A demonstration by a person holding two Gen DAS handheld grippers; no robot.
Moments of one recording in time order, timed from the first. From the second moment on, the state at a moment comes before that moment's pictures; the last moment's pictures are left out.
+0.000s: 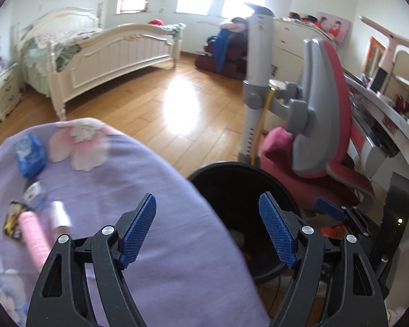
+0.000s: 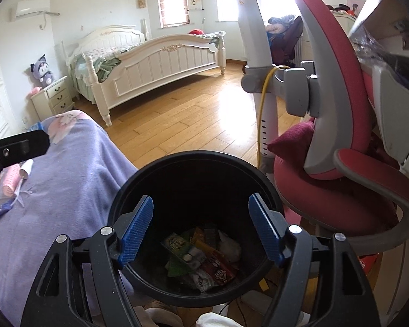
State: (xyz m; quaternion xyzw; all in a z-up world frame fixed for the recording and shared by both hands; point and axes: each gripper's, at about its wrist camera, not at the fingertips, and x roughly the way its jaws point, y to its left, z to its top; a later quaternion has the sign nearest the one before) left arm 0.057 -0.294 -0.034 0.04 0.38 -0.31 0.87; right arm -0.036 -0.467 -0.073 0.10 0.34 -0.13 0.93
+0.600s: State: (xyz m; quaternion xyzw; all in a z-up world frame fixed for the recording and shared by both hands) left arm 0.082 -0.054 -0.034 -0.07 0.39 -0.07 0.92; right arm 0.000 -0.347 -0.026 0.02 0.31 0.00 0.95
